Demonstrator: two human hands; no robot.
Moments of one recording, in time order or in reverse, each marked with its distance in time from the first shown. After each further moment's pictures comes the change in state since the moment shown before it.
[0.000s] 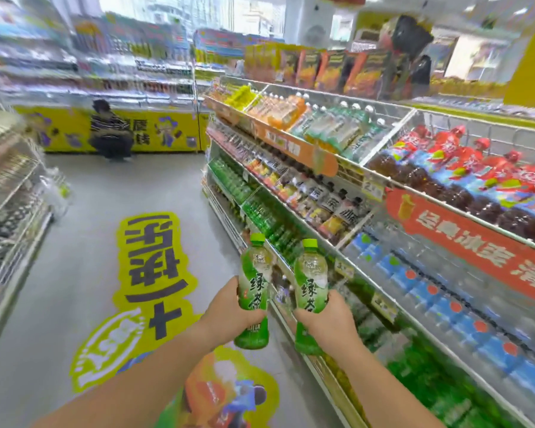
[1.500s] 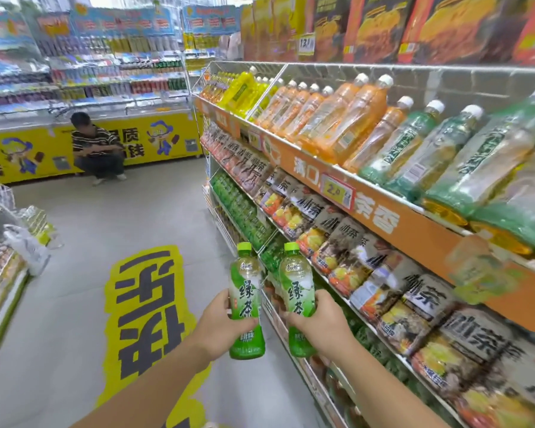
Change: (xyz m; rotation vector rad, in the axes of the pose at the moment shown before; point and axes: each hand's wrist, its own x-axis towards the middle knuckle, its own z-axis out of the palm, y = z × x) left_hand 0.650 -0.060 -0.126 -0.109 -0.015 -0.171; right_hand 0.613 -0.191 0.230 0.067 -0.186 -0.067
